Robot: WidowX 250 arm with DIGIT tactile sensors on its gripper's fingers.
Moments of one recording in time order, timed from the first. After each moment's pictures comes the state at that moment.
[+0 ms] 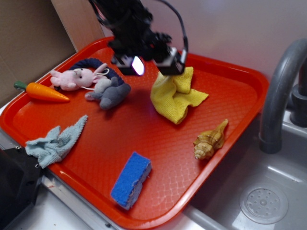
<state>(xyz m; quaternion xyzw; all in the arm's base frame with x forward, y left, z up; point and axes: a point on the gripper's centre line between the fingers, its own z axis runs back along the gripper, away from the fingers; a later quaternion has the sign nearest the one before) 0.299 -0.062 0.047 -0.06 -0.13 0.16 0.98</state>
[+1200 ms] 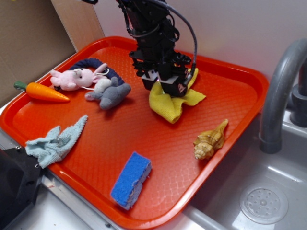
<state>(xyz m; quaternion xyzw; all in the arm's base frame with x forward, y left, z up) 0.297 -0.081 0.035 -0.03 -0.03 0.08 1.00</state>
